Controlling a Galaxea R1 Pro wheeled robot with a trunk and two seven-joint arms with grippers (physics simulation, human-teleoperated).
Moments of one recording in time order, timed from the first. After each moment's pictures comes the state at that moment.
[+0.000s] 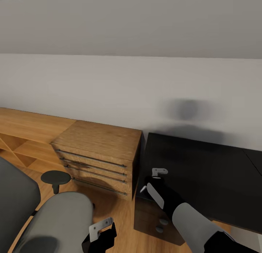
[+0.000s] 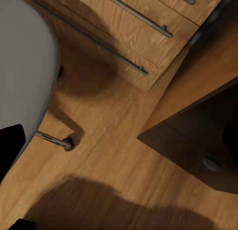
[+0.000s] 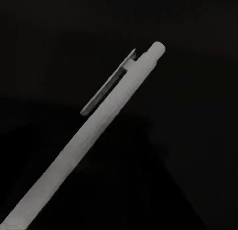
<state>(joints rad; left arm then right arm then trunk) 0.16 -0.13 -0.41 -1.60 0.36 0.30 0.66 -0.78 0.13 0.48 -0.56 -0.54 0.37 -0.55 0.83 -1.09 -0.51</state>
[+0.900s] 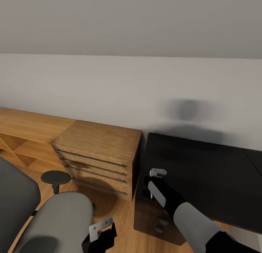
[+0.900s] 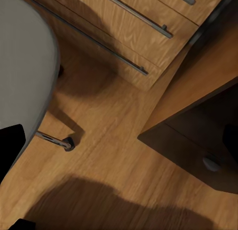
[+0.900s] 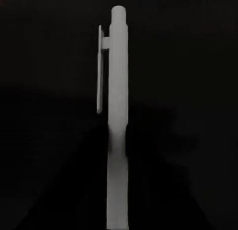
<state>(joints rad) 0.16 -0.13 -0.41 -1.60 0.36 0.30 0.66 -0.78 0.12 0.48 -0.58 -0.62 0.39 -0.48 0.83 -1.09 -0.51</state>
